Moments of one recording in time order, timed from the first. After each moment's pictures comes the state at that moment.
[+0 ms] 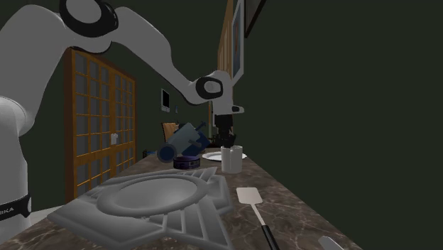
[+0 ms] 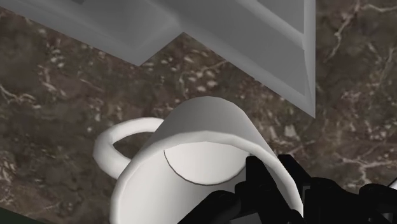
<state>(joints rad) -0.12 0.36 -0.05 -1.80 -0.04 2.21 0.03</state>
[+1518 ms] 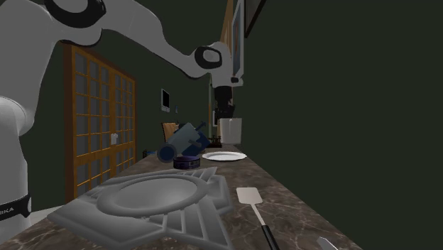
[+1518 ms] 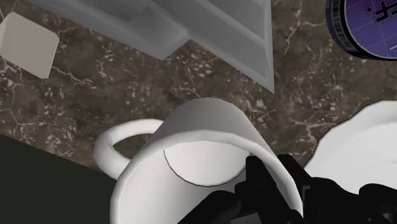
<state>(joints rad) -0.11 0.26 -0.05 -1.64 -0.04 1.95 0.03</state>
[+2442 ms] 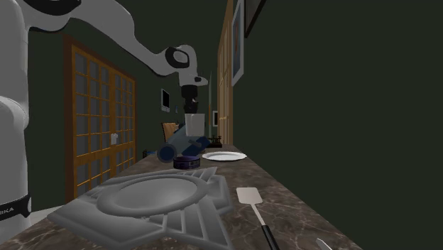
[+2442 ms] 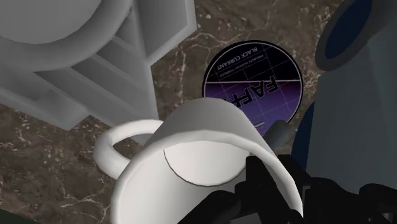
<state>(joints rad) 0.05 0.03 0.07 -1.89 -0.07 1.95 0.31</state>
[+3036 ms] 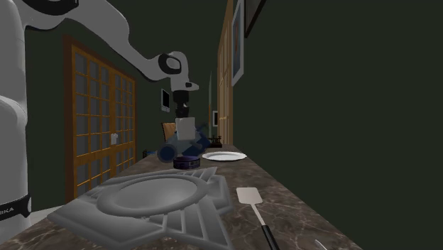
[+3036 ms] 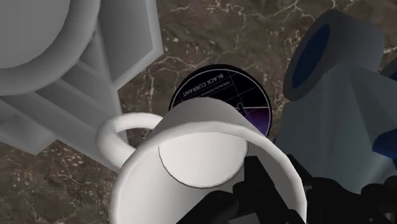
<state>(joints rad) 0.09 0.00 0.11 -1.97 -0.07 2.00 0.41</state>
